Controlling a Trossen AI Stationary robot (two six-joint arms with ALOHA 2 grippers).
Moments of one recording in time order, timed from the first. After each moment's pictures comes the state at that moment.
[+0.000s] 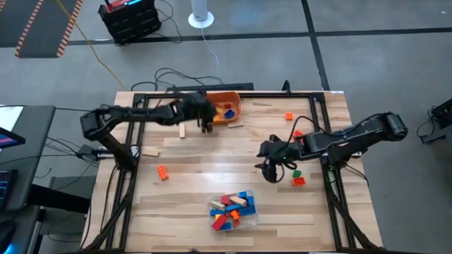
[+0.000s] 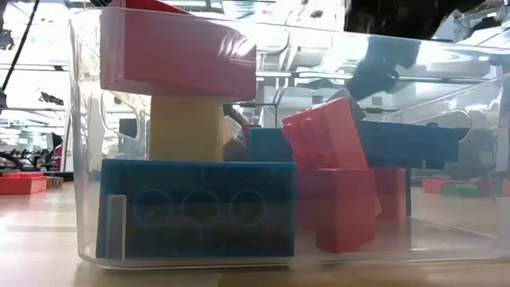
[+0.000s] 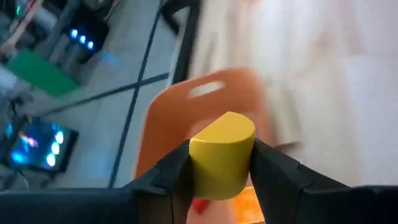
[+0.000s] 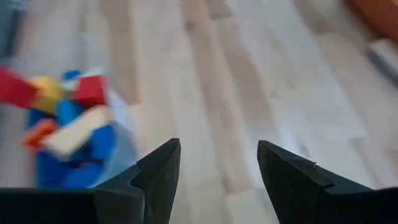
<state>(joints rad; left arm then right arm) 0.42 1.57 0.95 0.13 -0.16 0.61 0.17 1.24 0.83 -0.36 0.16 0.39</state>
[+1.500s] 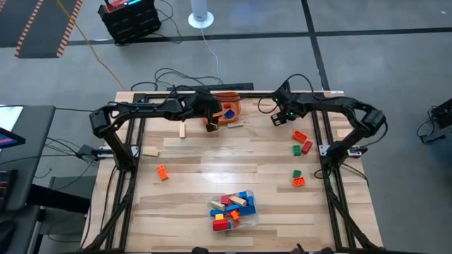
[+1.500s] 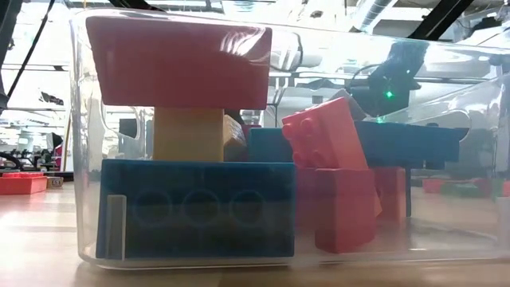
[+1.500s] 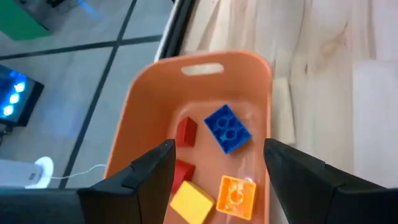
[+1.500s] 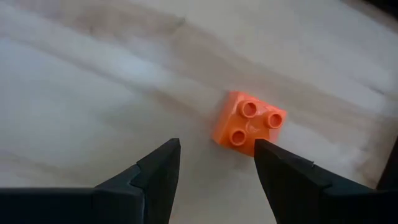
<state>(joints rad) 0.44 1.68 1.13 -0.08 -0.16 0.43 -0.77 1.57 0.83 -0.59 0.26 0.38</state>
